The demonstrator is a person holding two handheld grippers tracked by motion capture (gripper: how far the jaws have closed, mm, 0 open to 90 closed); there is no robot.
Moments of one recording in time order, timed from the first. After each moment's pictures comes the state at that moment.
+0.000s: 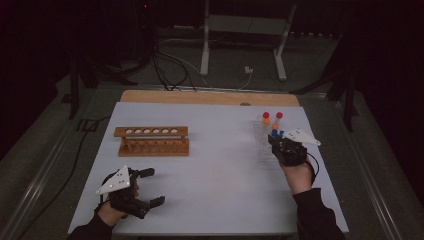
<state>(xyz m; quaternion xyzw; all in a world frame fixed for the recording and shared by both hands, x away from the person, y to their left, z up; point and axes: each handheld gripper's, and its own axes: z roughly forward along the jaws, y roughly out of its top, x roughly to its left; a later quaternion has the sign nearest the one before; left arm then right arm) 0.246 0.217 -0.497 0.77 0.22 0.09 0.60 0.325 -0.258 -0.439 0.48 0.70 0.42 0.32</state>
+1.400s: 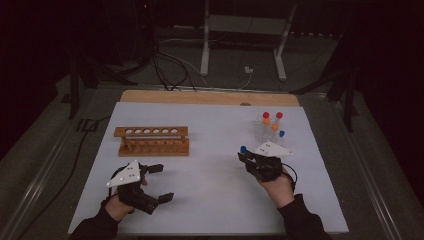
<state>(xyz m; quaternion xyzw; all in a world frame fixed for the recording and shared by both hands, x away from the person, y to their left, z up) 0.256 0.194 -0.481 0.78 0.21 0.07 0.59 0.294 -0.194 -0.447 0.38 0.78 0.44 0.23</state>
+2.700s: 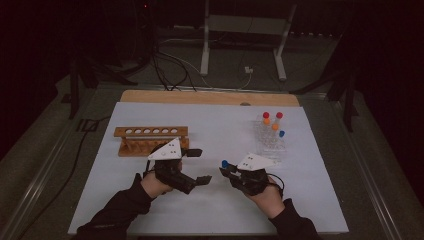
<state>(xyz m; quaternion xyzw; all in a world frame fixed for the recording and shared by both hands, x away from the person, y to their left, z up) 0.294 0.099 -0.428 0.80 0.16 0.04 0.58 0.266 -0.157 -0.449 0.30 0.82 0.46 0.17</state>
